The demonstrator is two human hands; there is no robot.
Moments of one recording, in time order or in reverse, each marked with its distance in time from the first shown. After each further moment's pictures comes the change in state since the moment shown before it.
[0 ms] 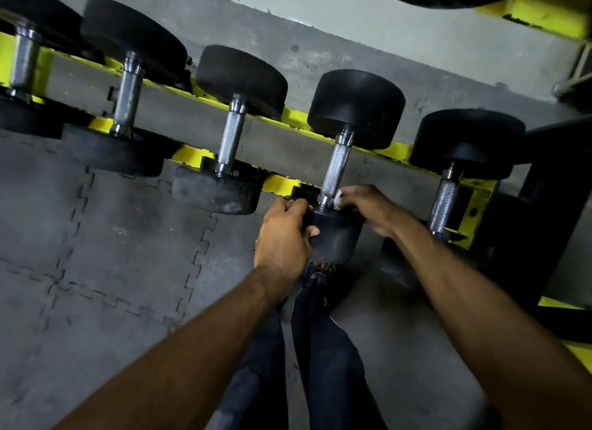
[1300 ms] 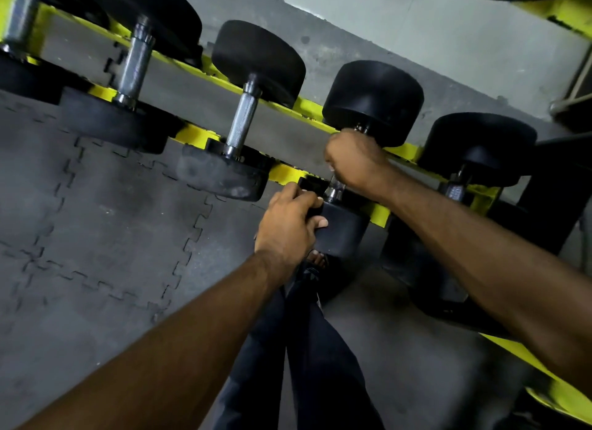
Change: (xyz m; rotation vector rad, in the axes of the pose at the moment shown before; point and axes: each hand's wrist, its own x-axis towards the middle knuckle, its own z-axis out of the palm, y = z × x) left_hand 0.008 -0.024 0.007 -0.101 0.067 0.155; right_hand 0.012 -0.096 0.037 -1.688 0.191 -0.465
